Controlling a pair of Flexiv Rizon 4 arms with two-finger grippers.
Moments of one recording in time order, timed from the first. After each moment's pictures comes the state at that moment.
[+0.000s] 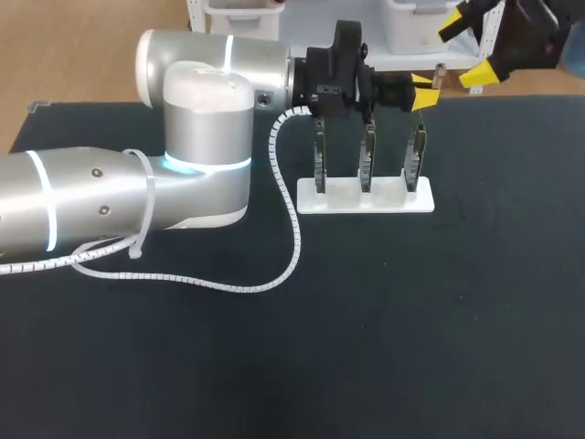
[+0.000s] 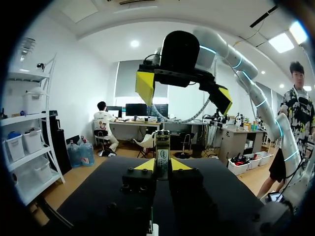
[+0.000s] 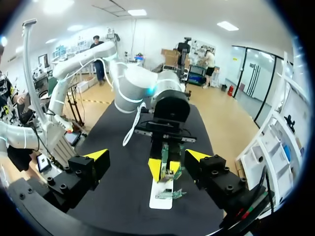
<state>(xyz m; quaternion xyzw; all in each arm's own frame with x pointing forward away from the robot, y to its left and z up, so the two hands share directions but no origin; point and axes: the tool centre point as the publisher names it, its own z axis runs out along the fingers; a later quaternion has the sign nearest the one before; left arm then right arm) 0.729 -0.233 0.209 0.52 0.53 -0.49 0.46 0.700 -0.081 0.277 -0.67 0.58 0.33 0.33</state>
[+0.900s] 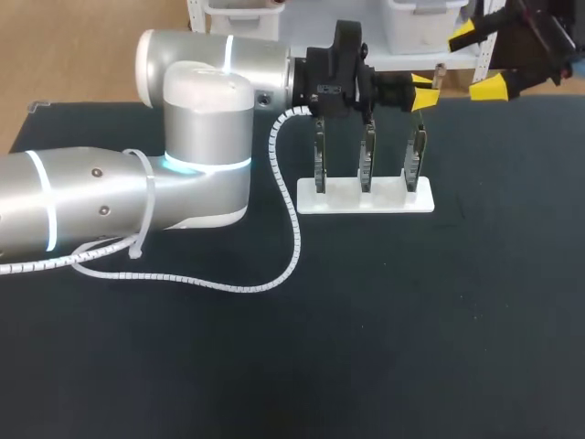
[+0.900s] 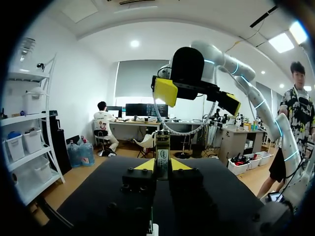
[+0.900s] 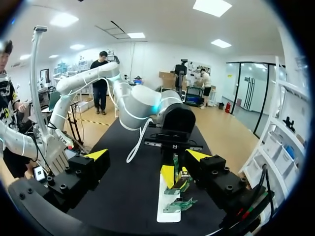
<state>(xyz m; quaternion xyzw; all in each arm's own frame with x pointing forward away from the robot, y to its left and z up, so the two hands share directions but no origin) 0.729 -0.232 0.209 0.52 0.53 -0.49 0.46 0.677 -0.087 0.278 -0.63 0.55 0.40 0.39</state>
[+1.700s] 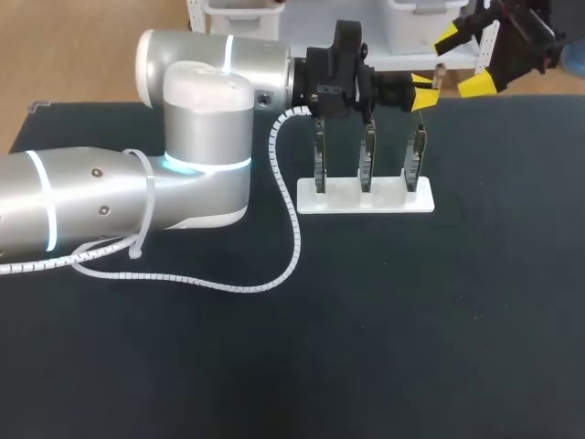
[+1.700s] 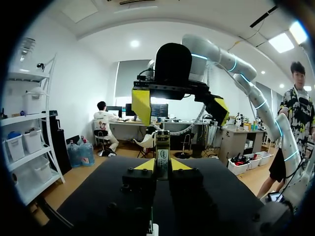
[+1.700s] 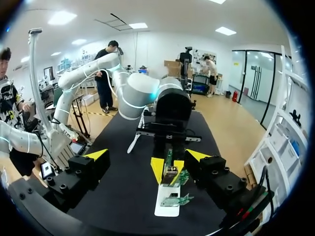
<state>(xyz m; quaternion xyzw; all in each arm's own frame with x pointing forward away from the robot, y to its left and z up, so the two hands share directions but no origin) 0.729 -0.232 0.209 0.52 0.53 -0.49 0.46 0.701 -0.082 0.262 -0.65 0.56 0.39 0.33</state>
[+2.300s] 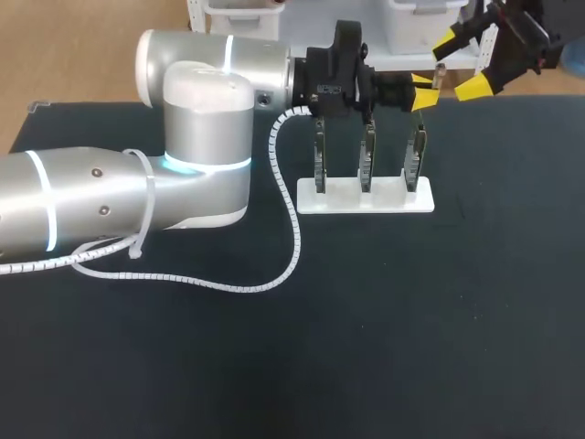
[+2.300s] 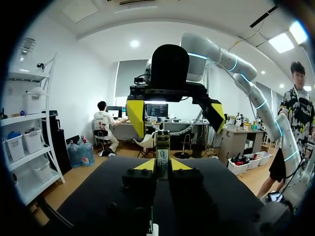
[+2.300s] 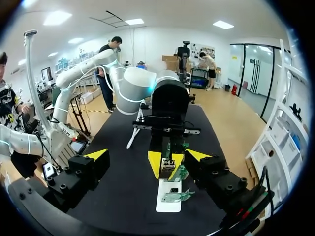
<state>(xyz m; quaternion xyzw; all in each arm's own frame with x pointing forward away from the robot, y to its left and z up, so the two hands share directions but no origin) 0.729 -0.232 0.209 0.52 0.53 -0.49 0.46 0.706 -0.084 0.251 -0.65 0.58 0.38 0.31</state>
